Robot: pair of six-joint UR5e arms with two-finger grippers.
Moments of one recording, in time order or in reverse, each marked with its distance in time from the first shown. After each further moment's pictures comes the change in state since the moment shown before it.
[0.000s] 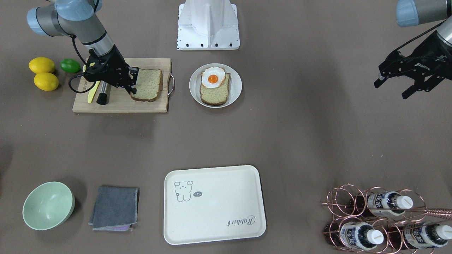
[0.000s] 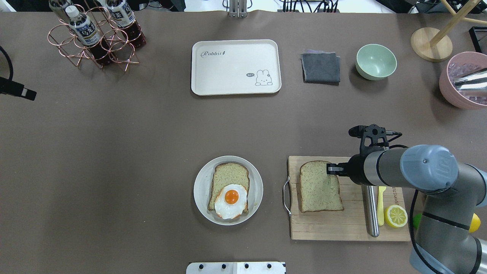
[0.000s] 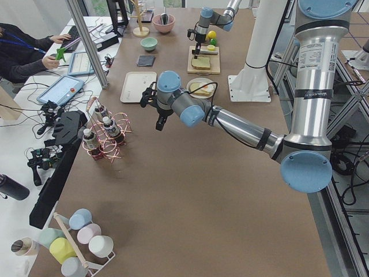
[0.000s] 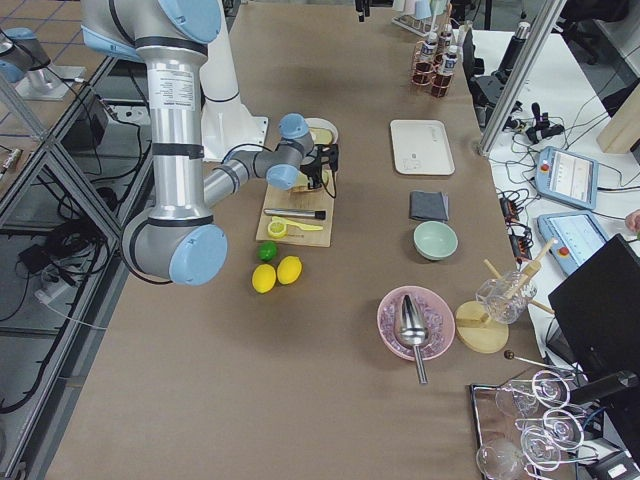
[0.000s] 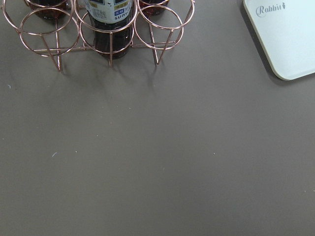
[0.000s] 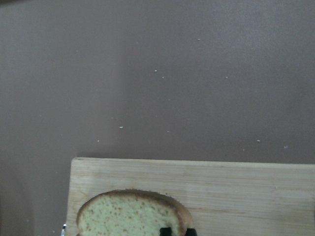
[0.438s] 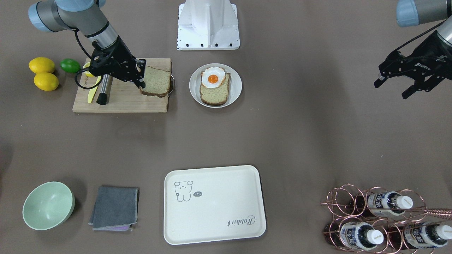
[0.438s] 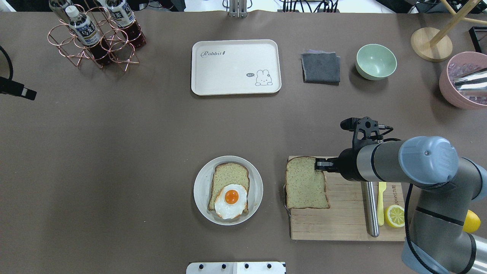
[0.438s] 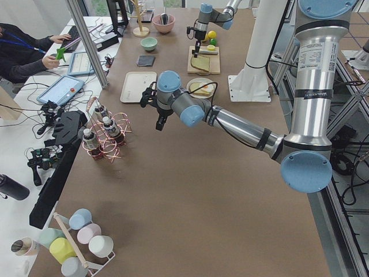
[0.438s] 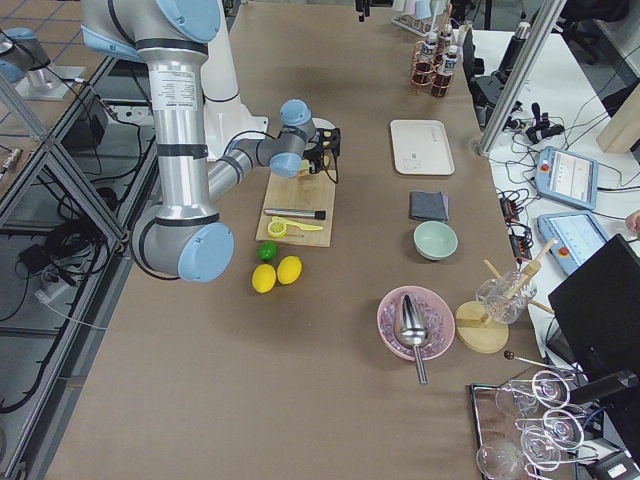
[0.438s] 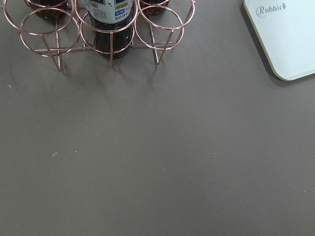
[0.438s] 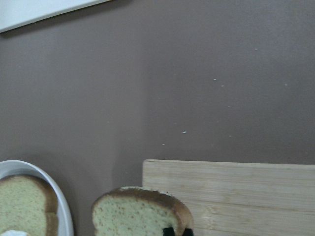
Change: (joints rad) left arm 0.000 -0.002 0.000 0.000 -0.002 -0.003; right arm 0.009 0.073 0.031 -0.008 0.033 0.040
